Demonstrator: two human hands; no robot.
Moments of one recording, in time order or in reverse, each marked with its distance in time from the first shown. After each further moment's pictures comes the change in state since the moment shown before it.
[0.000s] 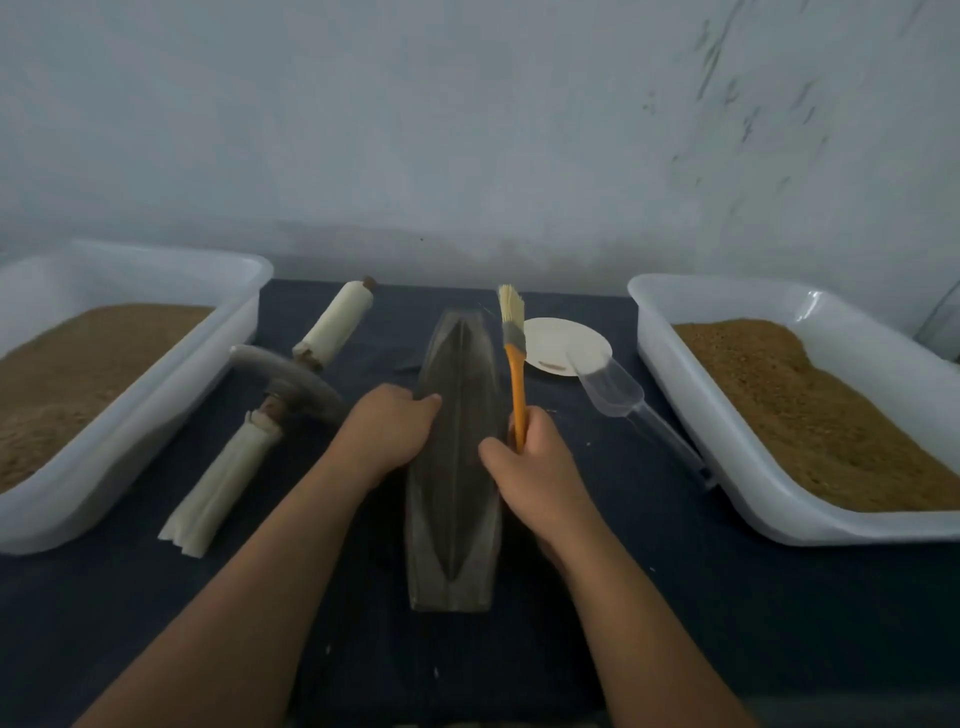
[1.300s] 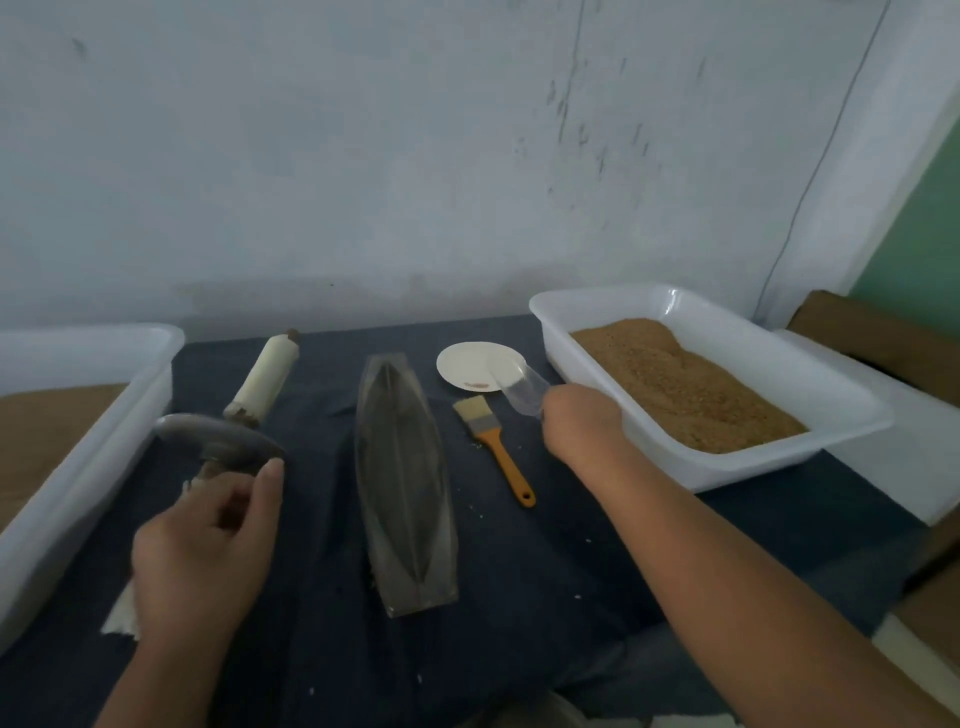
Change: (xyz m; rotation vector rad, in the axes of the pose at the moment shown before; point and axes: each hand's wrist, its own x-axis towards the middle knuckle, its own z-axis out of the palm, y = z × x) left_hand -0.093 -0.064 -0.059 -0.079 0.563 0.399; right_hand 0.047 -0.023 -0.102 -1.309 0.139 0.310
